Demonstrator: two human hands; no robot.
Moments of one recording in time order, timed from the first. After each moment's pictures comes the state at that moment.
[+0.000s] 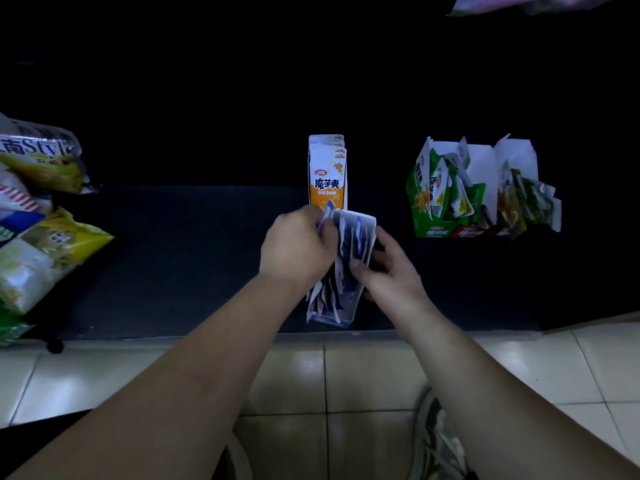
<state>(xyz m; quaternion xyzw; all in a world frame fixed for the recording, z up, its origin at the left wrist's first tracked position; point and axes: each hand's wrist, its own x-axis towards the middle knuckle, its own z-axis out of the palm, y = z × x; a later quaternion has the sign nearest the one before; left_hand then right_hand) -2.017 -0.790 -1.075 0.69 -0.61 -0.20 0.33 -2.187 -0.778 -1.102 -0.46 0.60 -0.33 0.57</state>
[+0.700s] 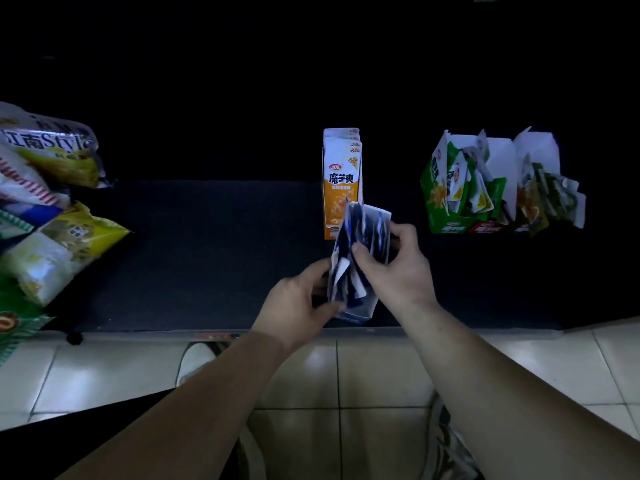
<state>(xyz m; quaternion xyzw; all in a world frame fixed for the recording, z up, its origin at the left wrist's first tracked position) -1.993 -0.718 -1.132 0.62 -0.61 -0.39 0.30 -2.167 -0.776 -1.096 -0.54 0.65 -0.32 0.43</state>
